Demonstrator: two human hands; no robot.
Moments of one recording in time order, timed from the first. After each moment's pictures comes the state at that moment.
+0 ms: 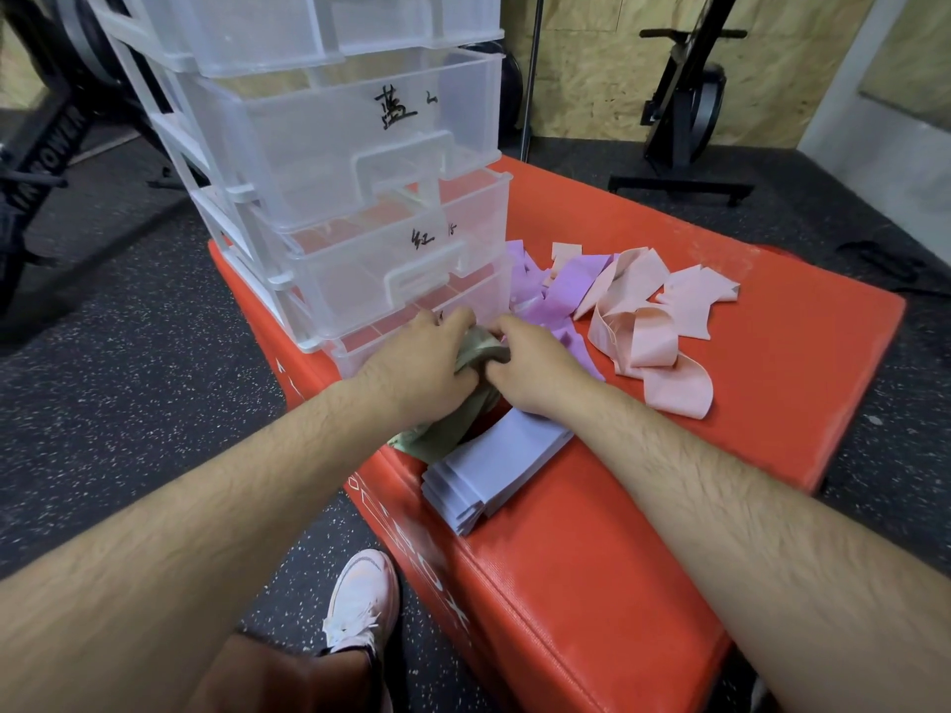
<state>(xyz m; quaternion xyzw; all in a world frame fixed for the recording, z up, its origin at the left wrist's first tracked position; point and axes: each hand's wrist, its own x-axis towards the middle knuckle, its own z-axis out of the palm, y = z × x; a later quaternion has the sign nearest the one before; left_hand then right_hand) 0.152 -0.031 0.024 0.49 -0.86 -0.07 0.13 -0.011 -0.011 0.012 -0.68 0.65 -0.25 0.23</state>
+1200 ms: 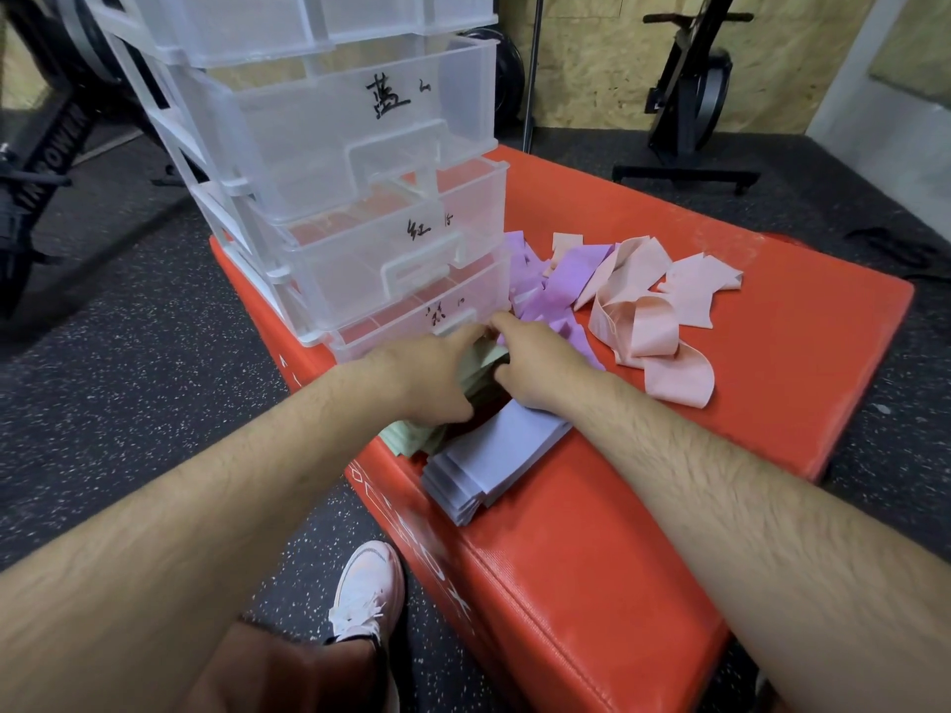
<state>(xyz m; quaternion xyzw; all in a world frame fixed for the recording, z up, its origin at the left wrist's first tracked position) 0.148 -0.029 0.027 0.50 -0.87 -0.06 -0.04 -0.018 -0.011 0.007 -0.72 0.64 -0.17 0.21</state>
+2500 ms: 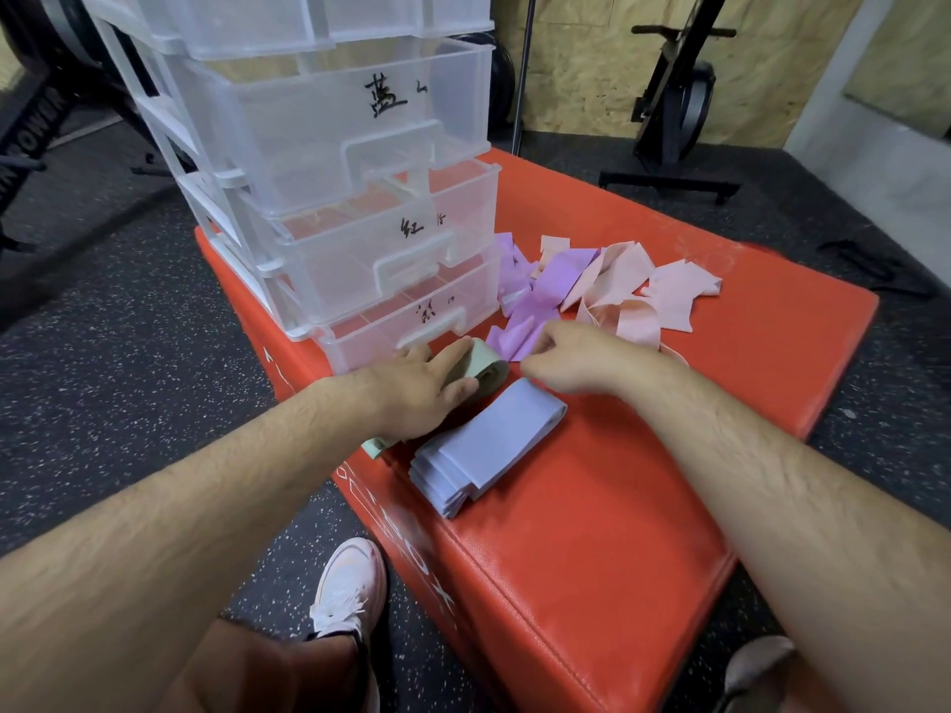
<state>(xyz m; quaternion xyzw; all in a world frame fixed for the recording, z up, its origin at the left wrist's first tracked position) 0.160 -0.022 0.008 0.50 -0.85 -0.14 -0.07 -0.049 0.016 0.049 -0.63 0.73 -0.08 0.26</state>
